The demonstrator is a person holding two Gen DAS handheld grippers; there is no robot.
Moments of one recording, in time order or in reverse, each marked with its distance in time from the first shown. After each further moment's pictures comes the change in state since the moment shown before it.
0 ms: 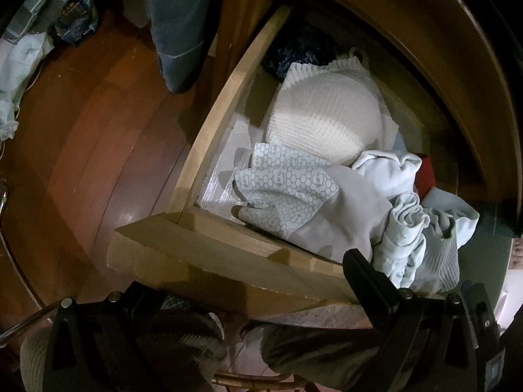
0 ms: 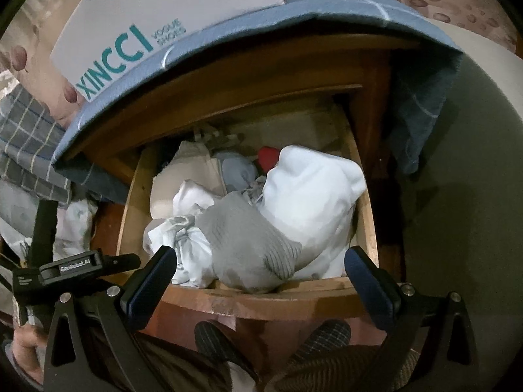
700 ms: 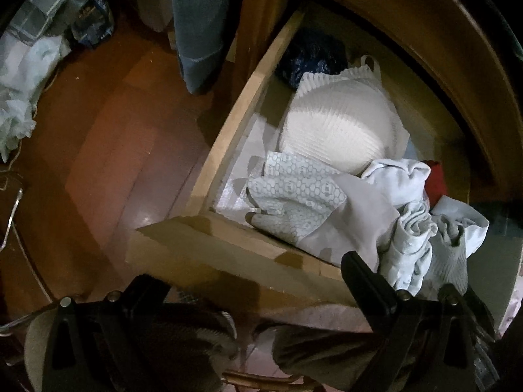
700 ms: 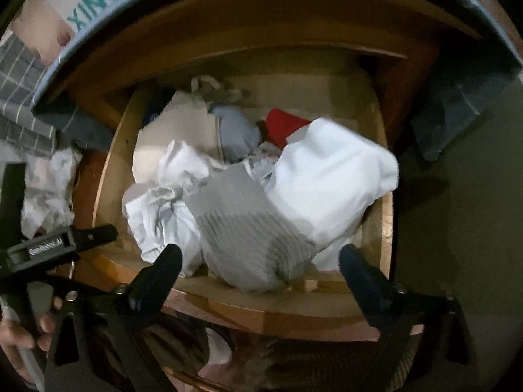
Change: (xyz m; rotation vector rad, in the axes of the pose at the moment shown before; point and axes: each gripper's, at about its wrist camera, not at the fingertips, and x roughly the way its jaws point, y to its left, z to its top) left arm -0.017 -0.010 -0.004 -0.003 -0.049 0.088; right arm 0.036 0.020 0.000 -0.136 0.210 -0.075
